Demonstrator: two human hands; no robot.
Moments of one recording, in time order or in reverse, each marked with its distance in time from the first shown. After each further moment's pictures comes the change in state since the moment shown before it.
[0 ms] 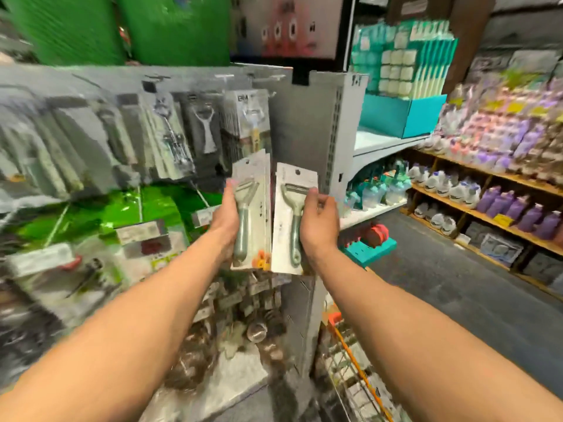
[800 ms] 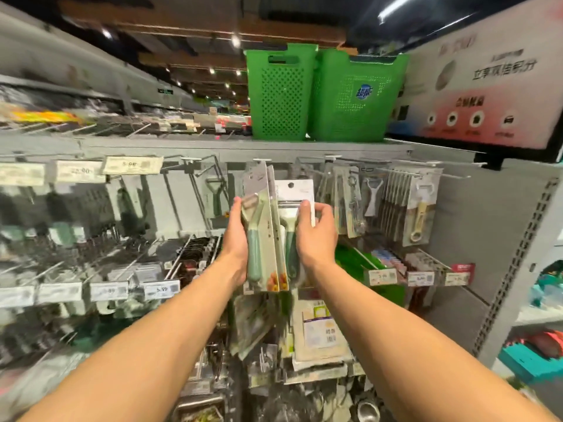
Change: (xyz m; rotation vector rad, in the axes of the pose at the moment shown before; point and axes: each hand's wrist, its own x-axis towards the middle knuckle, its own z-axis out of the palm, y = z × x) left_hand -0.166 0.164 -0.296 -0.308 0.161 0.341; right_hand -0.196 -0.143 0.299 0.133 -0.391 -0.245
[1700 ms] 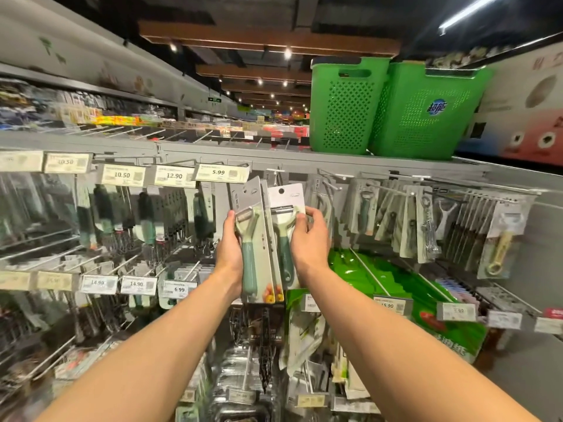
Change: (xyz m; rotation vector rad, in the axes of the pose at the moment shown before) left_hand 0.002 0.059 -0.140 -0.037 0.250 0.093; right_hand -0.032 -0.023 0.155 0.027 -0.191 0.014
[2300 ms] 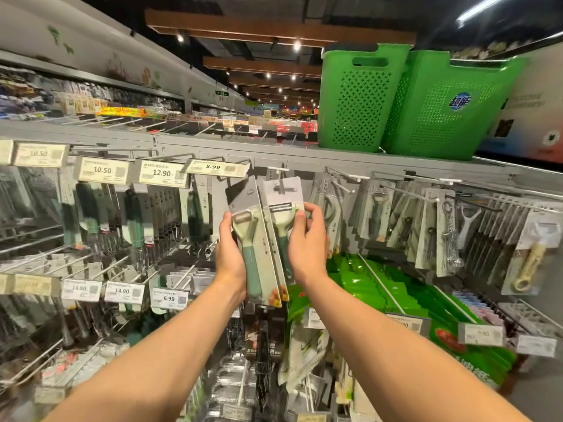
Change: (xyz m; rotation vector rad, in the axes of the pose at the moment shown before) left_hand 0.054 -0.019 -0.001 -0.027 0.070 0.103; right_hand 0.040 0.029 0.024 0.002 -0.020 -0.129
